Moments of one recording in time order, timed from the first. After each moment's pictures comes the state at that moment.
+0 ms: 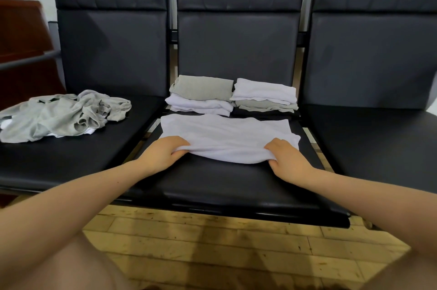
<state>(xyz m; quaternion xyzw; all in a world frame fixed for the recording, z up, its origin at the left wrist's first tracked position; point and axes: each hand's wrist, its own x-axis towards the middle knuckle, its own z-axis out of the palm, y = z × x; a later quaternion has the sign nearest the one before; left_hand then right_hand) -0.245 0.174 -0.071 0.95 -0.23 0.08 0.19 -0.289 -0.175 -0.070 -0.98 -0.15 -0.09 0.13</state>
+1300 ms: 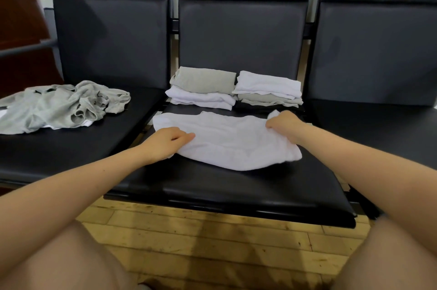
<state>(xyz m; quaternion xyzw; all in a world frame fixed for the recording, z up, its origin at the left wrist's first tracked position) -0.254 0.163 -0.048 0.94 -0.15 0.00 0.31 -0.242 -0.143 0.000 -0.92 0.15 0.04 0.36</state>
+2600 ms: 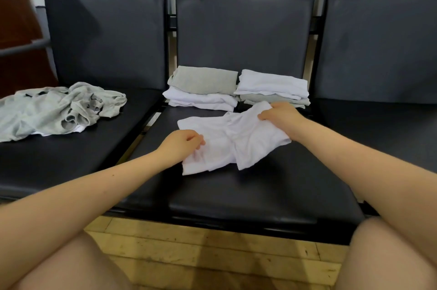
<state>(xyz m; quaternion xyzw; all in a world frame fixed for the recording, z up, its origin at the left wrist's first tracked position) -0.230 0.121 -0.054 0.92 -0.07 0.00 0.38 -0.219 -0.133 0.010 -0.88 0.09 0.01 0.47</state>
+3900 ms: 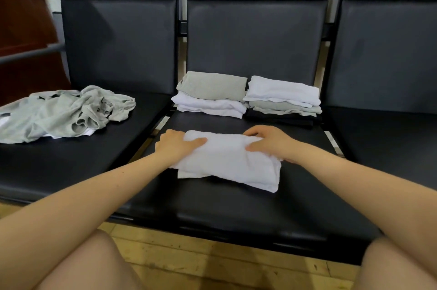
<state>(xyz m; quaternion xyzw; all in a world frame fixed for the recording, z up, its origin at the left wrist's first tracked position) -0.204 0.137 -0.054 0.96 0.11 -0.01 0.26 -0.218 -0.115 -0.024 -0.91 -0.09 0.10 0.40</state>
